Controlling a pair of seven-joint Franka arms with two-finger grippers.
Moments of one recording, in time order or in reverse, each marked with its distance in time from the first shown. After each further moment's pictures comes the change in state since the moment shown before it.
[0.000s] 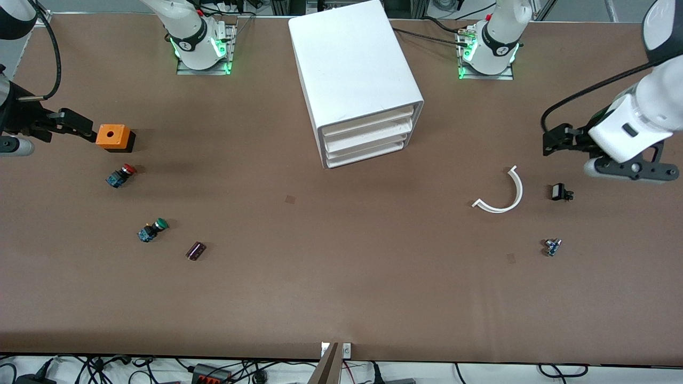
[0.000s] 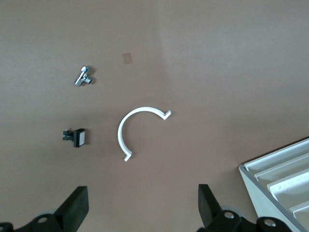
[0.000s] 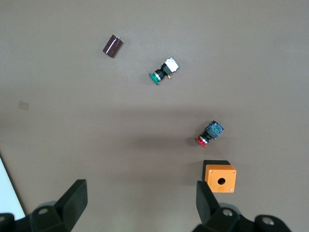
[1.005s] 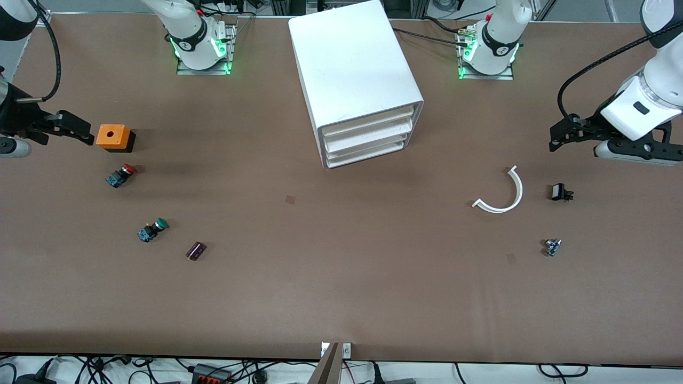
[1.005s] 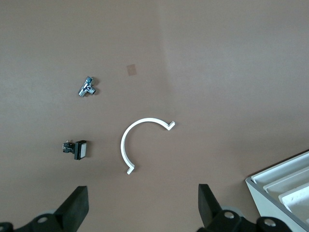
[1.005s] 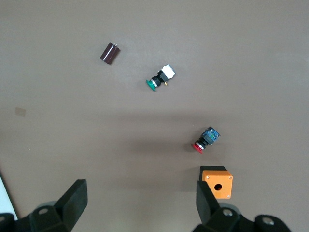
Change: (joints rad) left arm -0.050 -0.122 0.085 -0.193 -0.019 0.151 0.047; right arm 0.000 0.000 0.000 -0.002 -0.012 0.031 -0.001
